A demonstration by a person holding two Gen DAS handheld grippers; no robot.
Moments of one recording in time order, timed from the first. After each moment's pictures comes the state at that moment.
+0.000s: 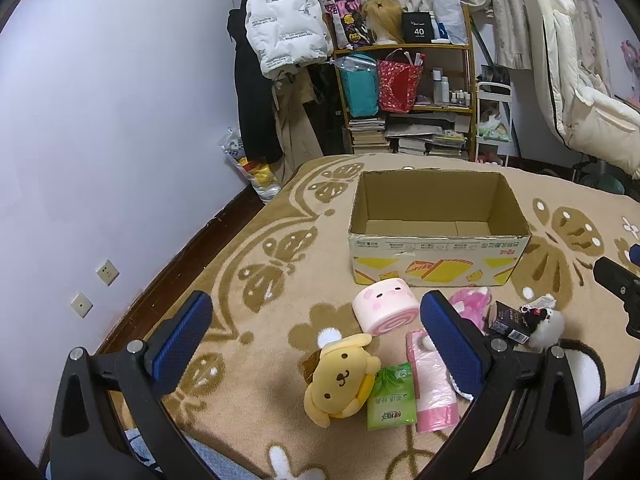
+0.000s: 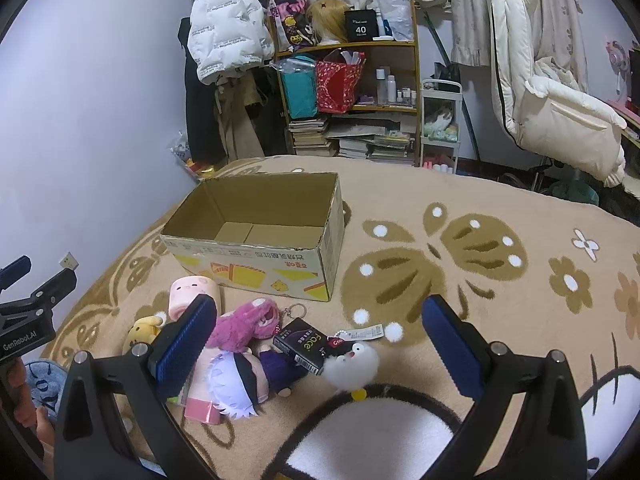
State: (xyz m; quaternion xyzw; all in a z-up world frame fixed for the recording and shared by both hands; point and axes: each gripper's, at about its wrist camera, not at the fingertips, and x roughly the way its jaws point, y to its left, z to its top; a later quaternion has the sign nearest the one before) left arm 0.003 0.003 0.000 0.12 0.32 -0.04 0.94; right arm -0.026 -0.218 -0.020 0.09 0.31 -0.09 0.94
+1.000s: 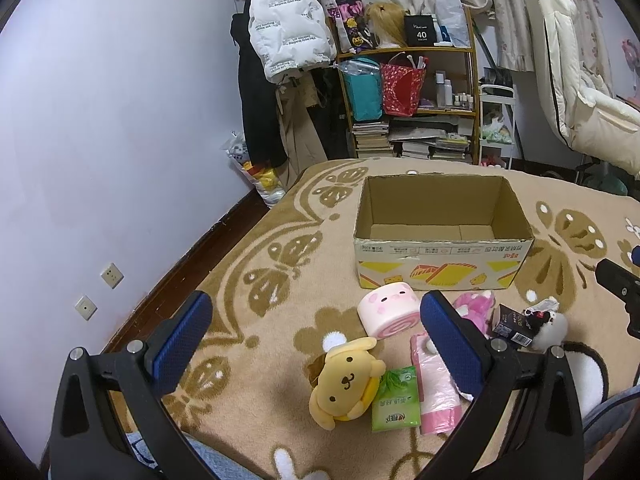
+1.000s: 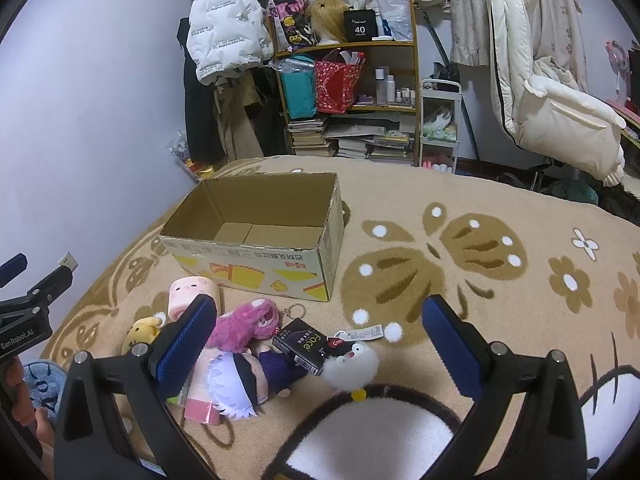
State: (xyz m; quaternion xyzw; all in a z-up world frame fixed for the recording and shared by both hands) left arm 0.001 0.002 0.001 0.13 0.31 -0.03 0.94; right arm -0.027 -0.218 -0.021 0.09 0.31 -0.09 0.94
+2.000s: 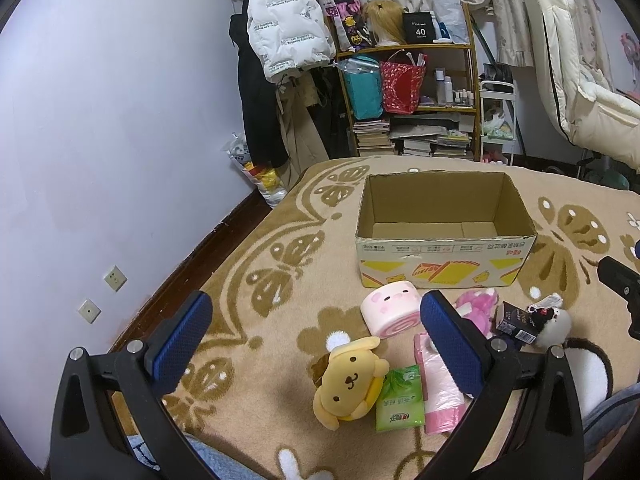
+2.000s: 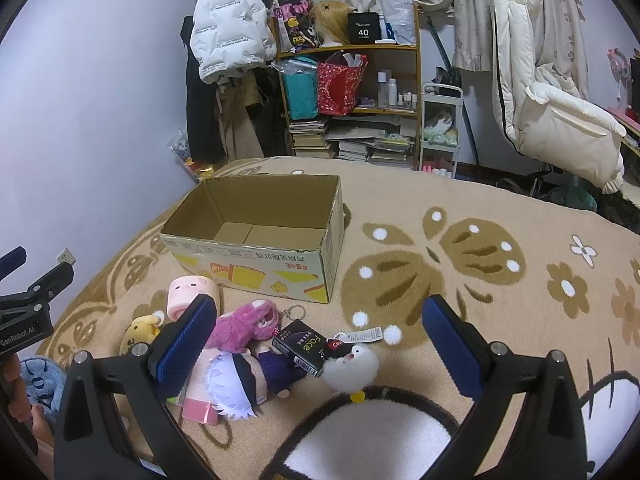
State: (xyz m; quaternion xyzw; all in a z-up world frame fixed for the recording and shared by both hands) left arm 0.001 0.002 0.000 0.13 0.31 -0.03 0.94; right arm -0.028 -0.215 -0.019 0.08 0.30 -0.09 0.95
